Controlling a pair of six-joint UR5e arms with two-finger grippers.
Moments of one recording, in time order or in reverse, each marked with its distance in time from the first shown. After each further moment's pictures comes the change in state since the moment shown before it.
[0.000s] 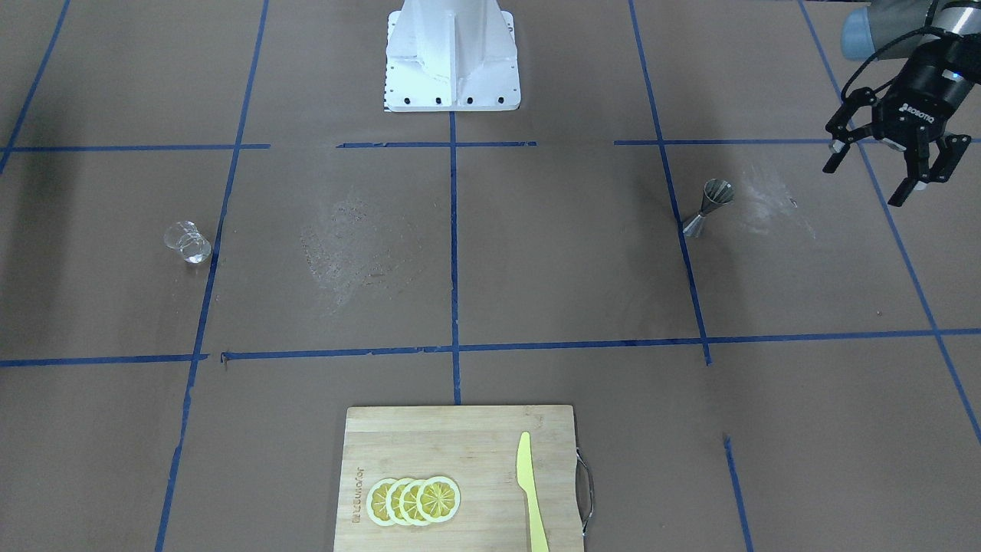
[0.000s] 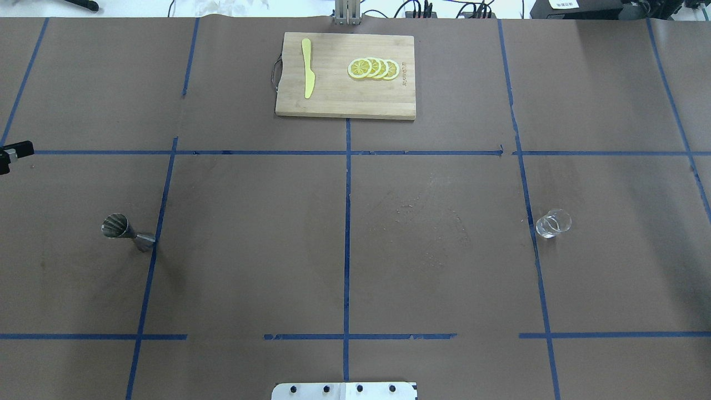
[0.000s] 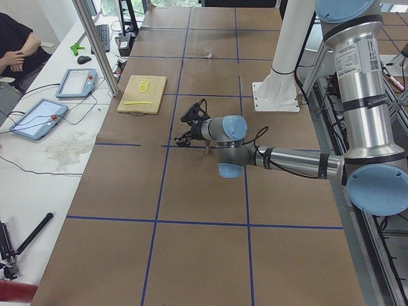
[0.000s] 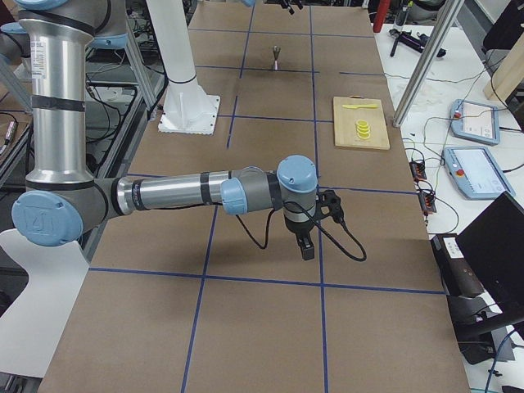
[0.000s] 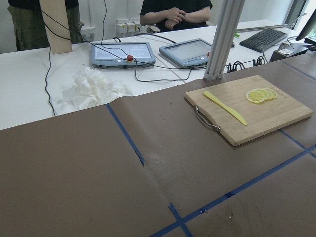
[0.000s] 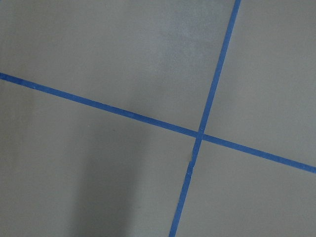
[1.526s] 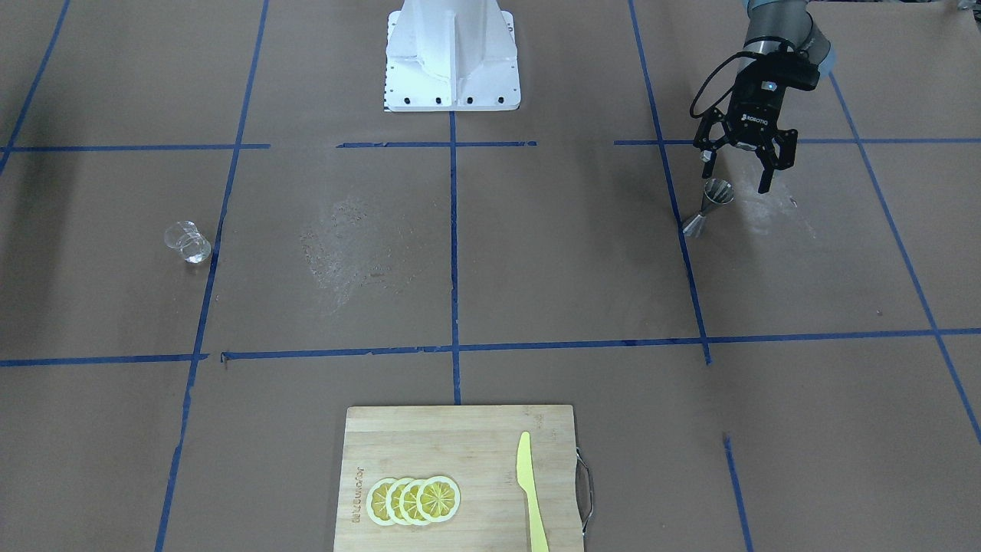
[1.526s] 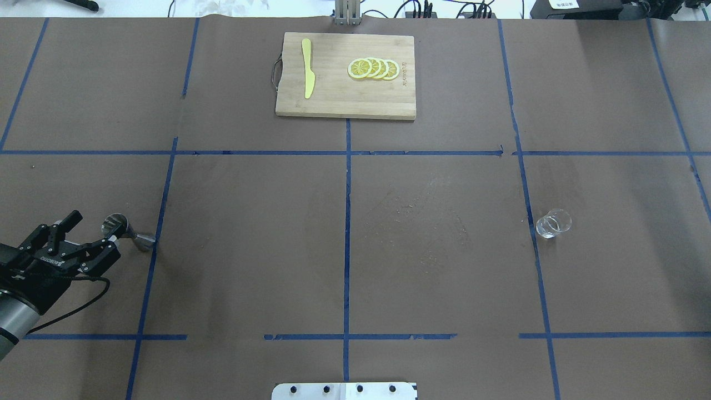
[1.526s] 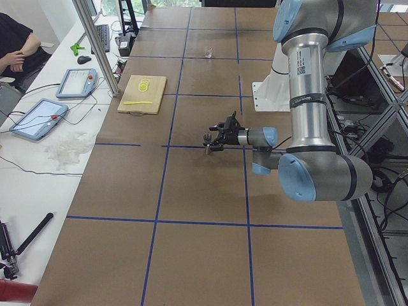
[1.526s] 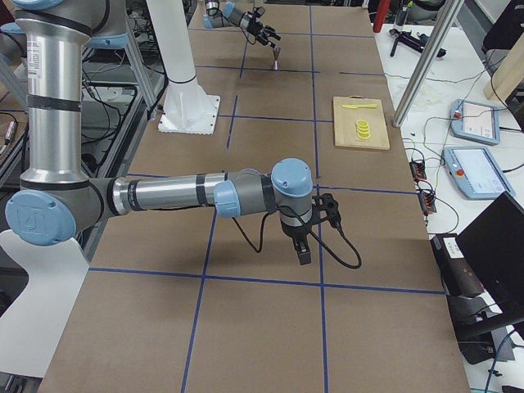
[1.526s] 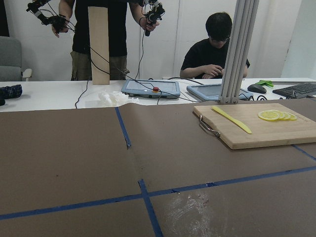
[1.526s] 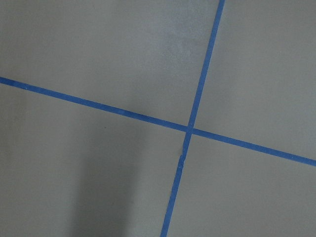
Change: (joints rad) left arm 0.836 -0.001 0.117 -0.105 1.189 -0.180; right arm 0.032 -0.019 0.006 0.000 0.003 0.002
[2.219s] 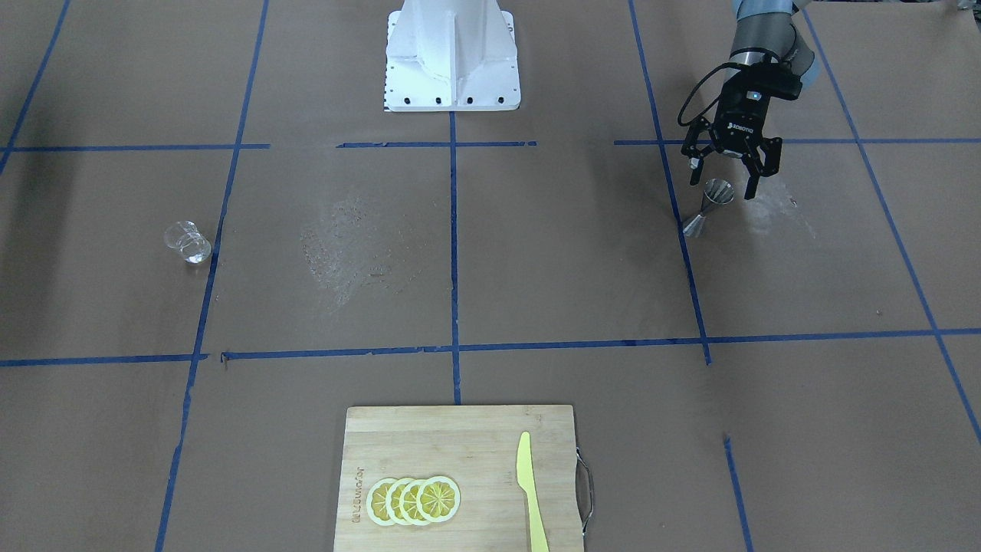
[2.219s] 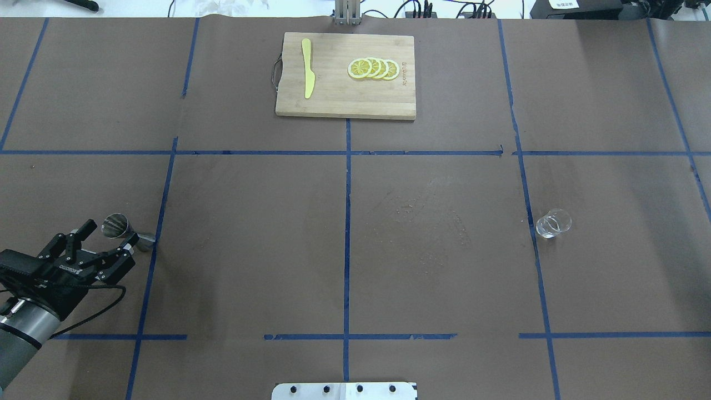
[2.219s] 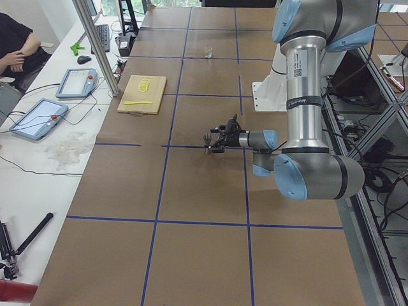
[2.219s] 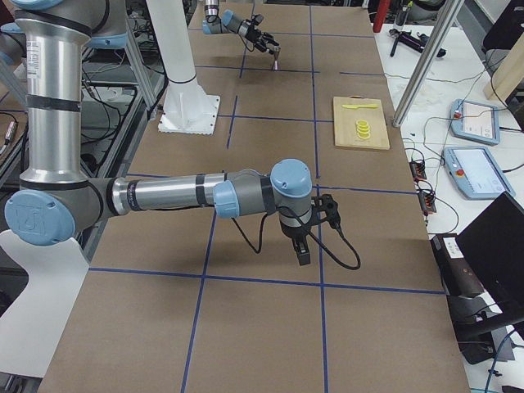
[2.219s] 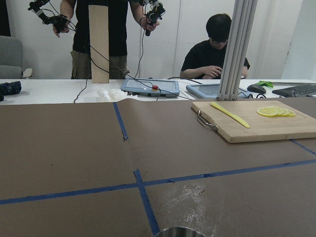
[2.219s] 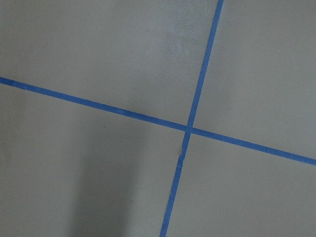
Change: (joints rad) left arm 0.033 -0.065 0.095 -0.023 0.036 -0.002; right arm 0.003 -0.001 0.000 0.000 0.000 0.000
